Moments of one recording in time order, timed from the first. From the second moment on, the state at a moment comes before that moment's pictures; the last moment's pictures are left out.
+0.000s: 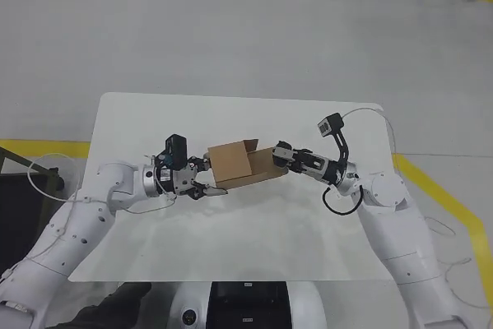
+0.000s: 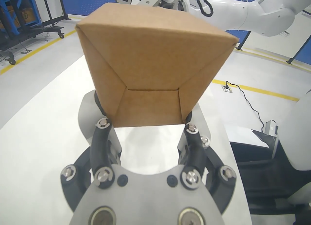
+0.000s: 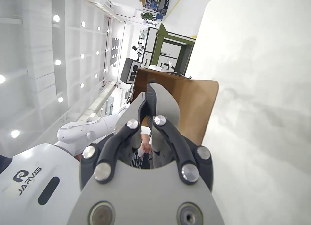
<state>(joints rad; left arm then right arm) 1.12 -0.79 -1.03 -1.51 1.00 -1.01 0.19 -1.11 -1.26 1.22 -1.42 0.36 -0.32 0.99</state>
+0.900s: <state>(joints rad) 1.04 -0.73 -0.87 -1.52 1.01 -1.01 0.30 -0.94 -1.28 1.04 -1.33 0.30 -0.39 1.14</state>
